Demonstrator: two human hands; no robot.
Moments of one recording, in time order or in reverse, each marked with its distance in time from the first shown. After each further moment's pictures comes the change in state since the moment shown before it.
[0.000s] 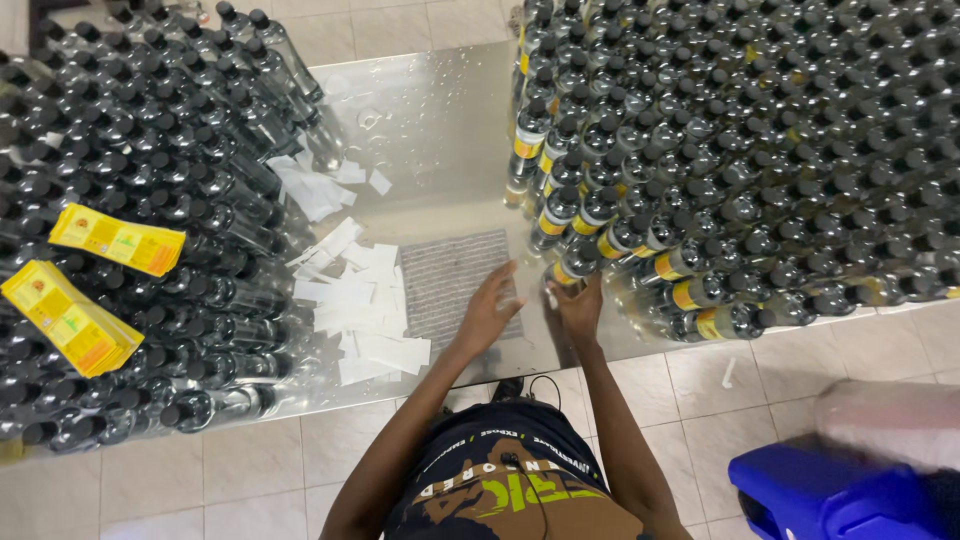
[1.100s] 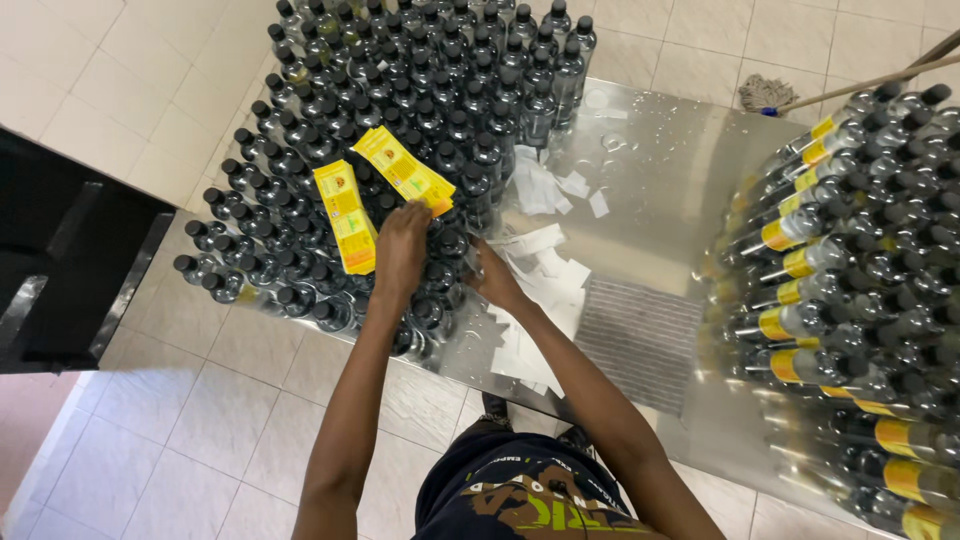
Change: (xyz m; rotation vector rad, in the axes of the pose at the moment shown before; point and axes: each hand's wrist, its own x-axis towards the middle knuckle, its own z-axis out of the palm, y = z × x) left_hand -0.113 -0.040 -0.425 1.182 0.750 0.118; right_hand -0.147 -0.195 0.369 0.230 -1.134 -0.608
